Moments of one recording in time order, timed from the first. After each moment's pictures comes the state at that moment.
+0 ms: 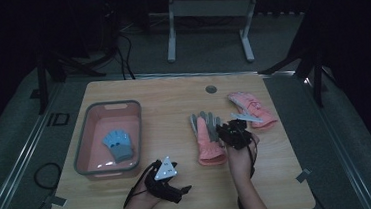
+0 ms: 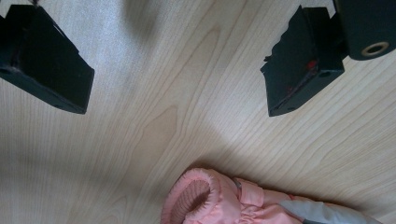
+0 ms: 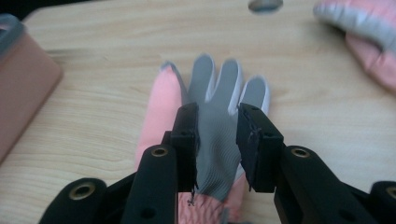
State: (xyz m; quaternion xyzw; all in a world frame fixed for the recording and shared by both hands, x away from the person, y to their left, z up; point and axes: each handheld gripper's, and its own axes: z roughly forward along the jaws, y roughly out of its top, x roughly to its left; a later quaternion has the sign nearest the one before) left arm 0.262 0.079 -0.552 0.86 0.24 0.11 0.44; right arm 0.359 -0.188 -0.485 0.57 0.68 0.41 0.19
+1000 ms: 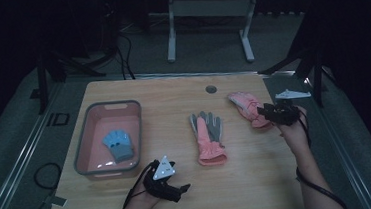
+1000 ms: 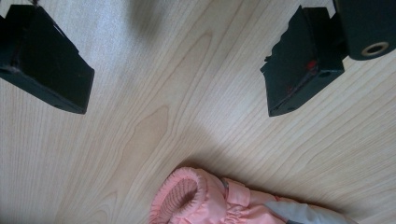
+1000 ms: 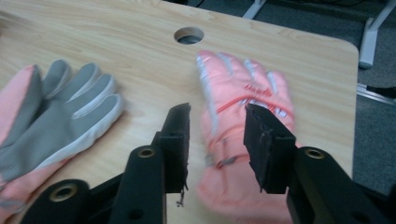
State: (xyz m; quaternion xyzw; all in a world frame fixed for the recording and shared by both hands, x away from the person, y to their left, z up) left arm 0.260 0.082 -0.552 0.85 0.26 0.11 0.44; right arm 0.433 -0.345 -0.465 0.45 0.77 0.39 0.22
